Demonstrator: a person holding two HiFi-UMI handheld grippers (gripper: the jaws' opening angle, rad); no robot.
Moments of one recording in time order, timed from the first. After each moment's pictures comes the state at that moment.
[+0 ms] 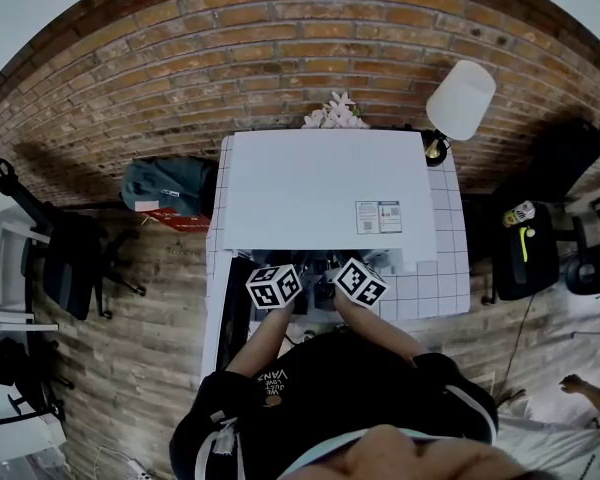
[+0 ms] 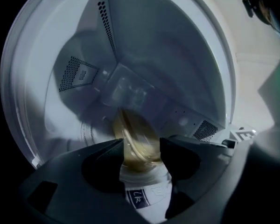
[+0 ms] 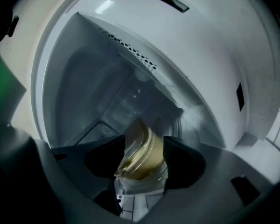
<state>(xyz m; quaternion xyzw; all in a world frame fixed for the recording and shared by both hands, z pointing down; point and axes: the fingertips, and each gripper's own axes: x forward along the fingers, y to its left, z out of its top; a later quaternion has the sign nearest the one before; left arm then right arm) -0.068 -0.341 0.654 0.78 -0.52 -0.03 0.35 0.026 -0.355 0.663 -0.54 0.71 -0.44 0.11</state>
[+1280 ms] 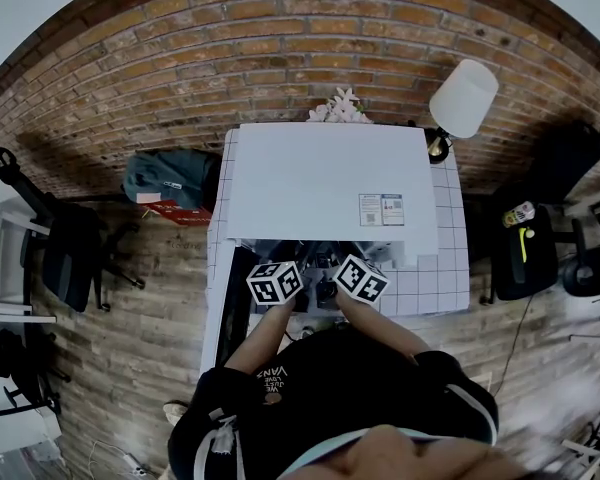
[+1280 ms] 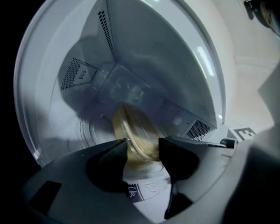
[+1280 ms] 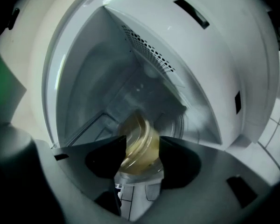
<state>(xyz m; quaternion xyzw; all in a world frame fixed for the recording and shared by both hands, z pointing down) -0.063 -0.328 0.648 0.78 -0.50 -0.03 0.36 0.015 -0.340 0.654 -0.52 0.73 -0.44 0.06</state>
